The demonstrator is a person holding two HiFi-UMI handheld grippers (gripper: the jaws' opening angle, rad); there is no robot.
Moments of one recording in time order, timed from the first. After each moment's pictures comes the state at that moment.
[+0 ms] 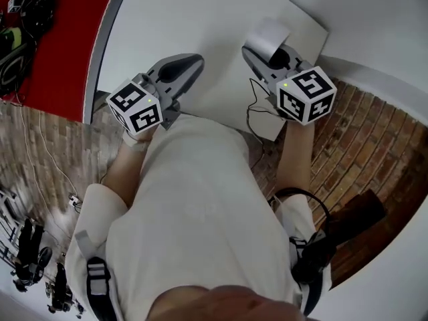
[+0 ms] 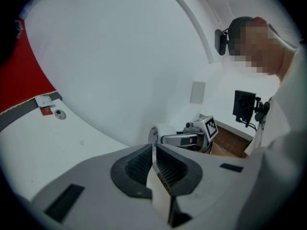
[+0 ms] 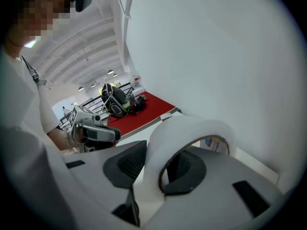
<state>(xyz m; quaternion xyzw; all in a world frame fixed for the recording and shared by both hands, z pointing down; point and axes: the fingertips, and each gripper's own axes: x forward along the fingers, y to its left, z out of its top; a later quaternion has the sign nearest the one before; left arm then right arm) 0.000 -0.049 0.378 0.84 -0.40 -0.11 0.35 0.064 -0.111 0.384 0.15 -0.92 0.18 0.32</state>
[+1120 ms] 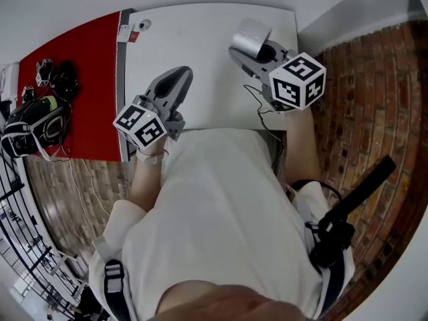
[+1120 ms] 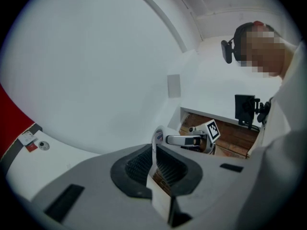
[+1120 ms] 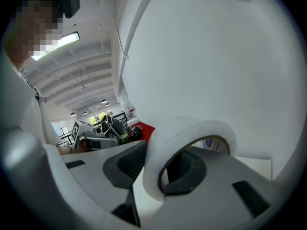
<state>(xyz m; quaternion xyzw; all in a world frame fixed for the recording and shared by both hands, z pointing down) 0.070 -0.010 0.275 0.90 -0.38 -0.05 0.23 0.153 -0.065 0.275 0.23 -0.95 0.18 0.13</state>
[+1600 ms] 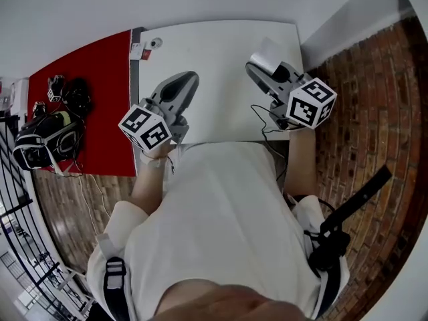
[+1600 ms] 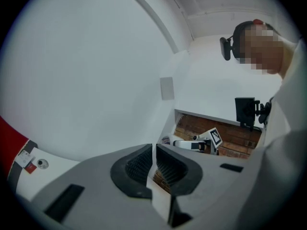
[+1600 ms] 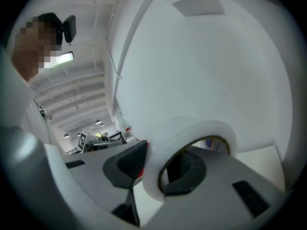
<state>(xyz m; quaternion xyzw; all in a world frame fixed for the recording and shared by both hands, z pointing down) 0.058 -0.020 0.242 0.92 -0.34 -0.05 0.19 0.174 -0.052 0.249 0.28 -0.93 0.22 0.01</state>
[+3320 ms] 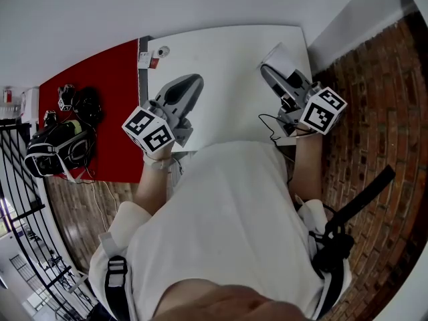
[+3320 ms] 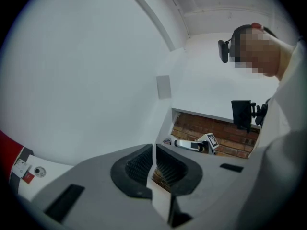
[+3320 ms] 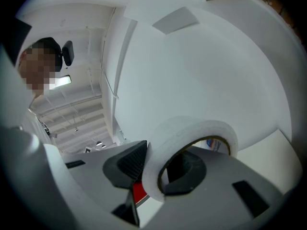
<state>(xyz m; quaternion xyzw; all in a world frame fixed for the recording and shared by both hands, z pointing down) 0.053 -0.032 0.230 0.93 -0.32 -0.03 0.18 0.192 -0.060 0.239 0.29 -0.91 0.27 -0.10</state>
